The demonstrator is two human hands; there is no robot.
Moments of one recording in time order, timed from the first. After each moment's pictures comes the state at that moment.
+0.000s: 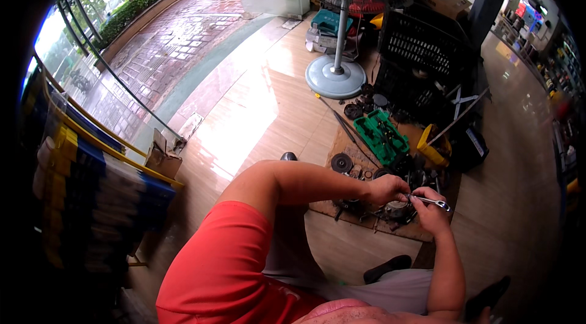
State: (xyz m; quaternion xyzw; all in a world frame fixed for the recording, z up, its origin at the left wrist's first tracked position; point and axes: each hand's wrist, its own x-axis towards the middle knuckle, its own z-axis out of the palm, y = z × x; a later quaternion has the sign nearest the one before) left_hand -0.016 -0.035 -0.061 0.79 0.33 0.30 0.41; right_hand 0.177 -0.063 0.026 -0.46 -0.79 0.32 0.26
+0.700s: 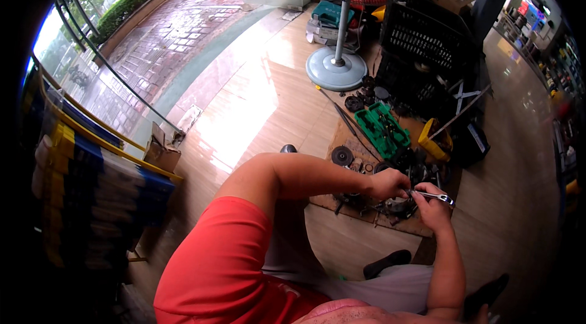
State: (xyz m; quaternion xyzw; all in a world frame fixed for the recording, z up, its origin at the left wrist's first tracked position) left_hand -0.019 -0.037 -0.061 0.78 0.36 0.28 0.44; right_hand 0.175 -0.064 0.026 -0.48 -0.79 0.31 0.24
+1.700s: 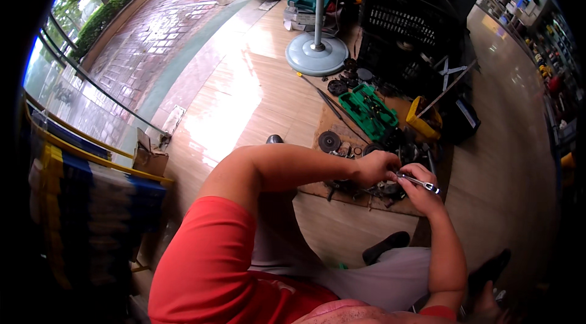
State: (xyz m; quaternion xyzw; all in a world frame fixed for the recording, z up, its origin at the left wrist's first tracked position) left_hand -0.021 -0.041 -0.053 0.74 0.38 0.30 0.47; right_hand 0.174 -0.063 0.017 -0.42 -0.81 0.32 0.25
